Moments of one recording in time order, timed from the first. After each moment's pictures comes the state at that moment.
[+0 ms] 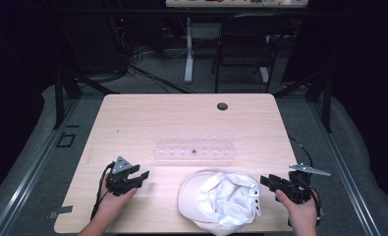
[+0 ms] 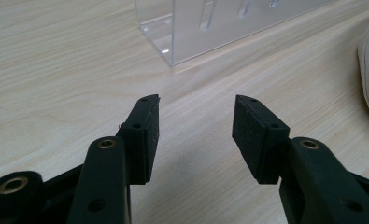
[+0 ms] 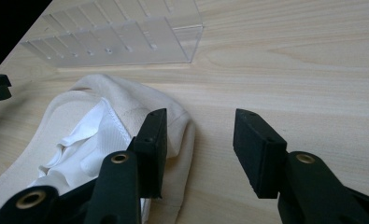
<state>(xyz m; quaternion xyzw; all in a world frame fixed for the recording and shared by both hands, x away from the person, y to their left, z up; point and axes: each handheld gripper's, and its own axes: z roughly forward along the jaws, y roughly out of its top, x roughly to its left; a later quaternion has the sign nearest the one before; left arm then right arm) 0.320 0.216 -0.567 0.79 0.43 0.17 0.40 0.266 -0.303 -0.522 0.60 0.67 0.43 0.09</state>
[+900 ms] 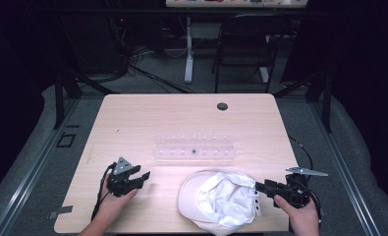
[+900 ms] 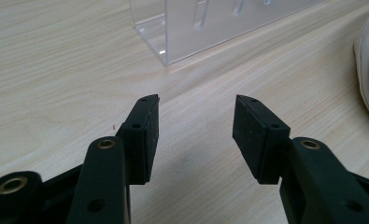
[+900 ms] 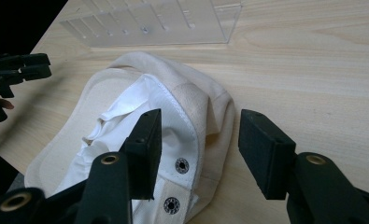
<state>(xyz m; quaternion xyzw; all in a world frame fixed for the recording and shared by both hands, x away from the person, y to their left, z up) 0.318 0.213 -0.567 0.80 0.42 0.17 0.40 0.255 -0.293 -0.513 0.58 0.69 0.43 0.05</state>
